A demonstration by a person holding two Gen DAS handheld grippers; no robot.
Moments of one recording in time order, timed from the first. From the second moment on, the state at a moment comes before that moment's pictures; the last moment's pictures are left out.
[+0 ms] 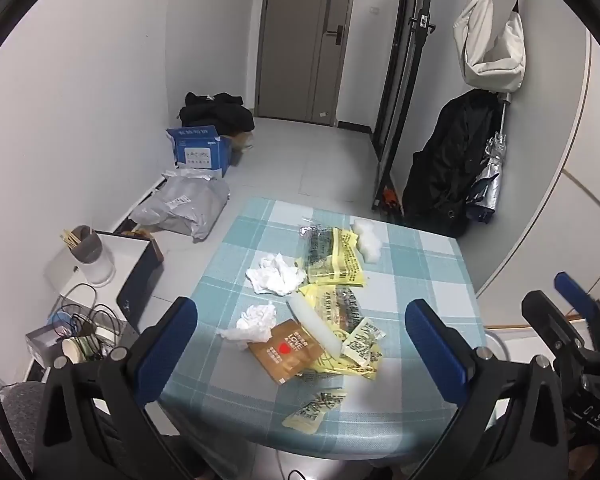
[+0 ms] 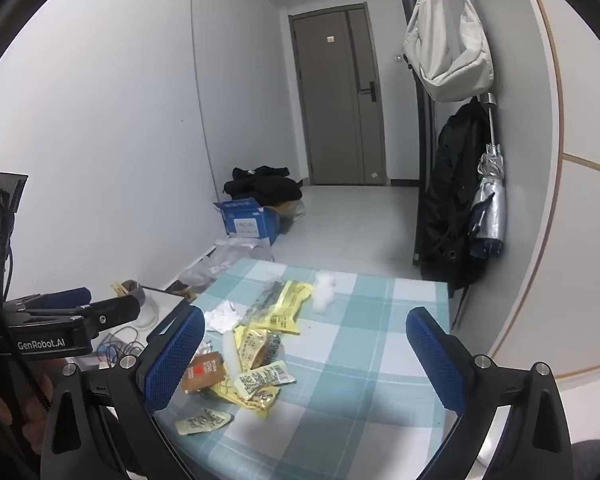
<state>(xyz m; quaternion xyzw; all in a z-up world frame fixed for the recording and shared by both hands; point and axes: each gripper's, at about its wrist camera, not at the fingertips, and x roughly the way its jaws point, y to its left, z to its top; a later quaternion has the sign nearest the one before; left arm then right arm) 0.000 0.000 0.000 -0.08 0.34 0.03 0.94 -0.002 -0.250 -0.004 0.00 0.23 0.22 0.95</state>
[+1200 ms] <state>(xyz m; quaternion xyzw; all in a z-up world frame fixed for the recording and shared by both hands) -0.003 -0.001 -0.004 -0.08 0.34 0.03 0.93 -0.008 -0.247 -0.004 -0.01 0.21 0.20 0.96</state>
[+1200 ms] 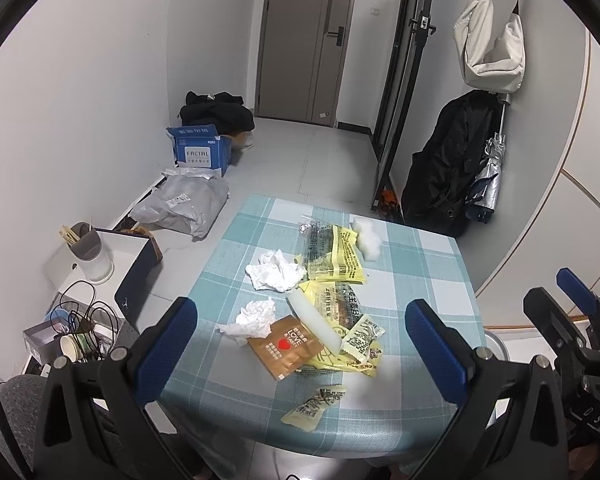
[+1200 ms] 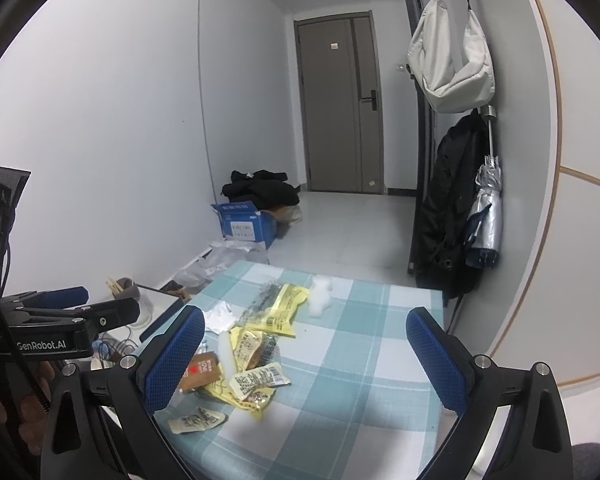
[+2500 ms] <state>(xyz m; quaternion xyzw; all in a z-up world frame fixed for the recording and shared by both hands) 0.005 0.004 -0.011 -0.09 0.36 0.00 0.93 -0.003 -0.250 -0.007 0.00 0.23 0.22 0.95</state>
